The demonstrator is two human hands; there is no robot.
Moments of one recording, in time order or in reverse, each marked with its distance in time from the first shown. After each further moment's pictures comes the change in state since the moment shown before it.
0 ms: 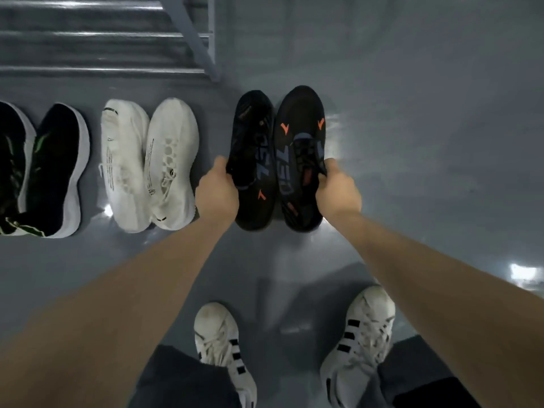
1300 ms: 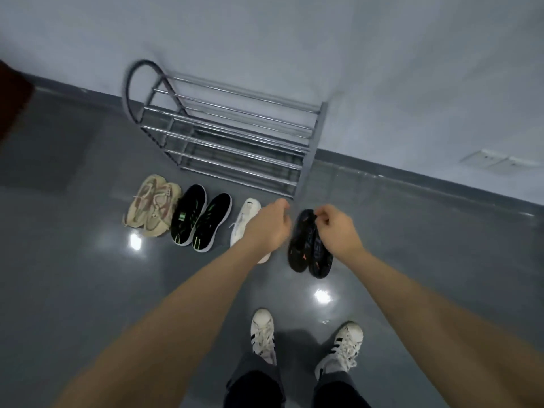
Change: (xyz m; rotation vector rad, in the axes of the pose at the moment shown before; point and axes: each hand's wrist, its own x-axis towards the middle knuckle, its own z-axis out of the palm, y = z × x) left_hand -0.210 0.094 -0.438 -0.182 -0.181 0.147; right_hand -0.296 -0.293 -0.255 0.111 -0.046 -0.343
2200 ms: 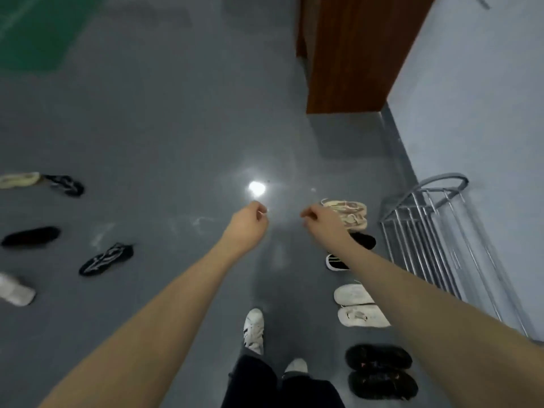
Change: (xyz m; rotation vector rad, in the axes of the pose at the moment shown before) left_hand -0.442 -0.119 -0.088 -0.633 1.024 -0.873; right_hand -0.267 -0.290 0.156 -0.519 -0.857 -1.034
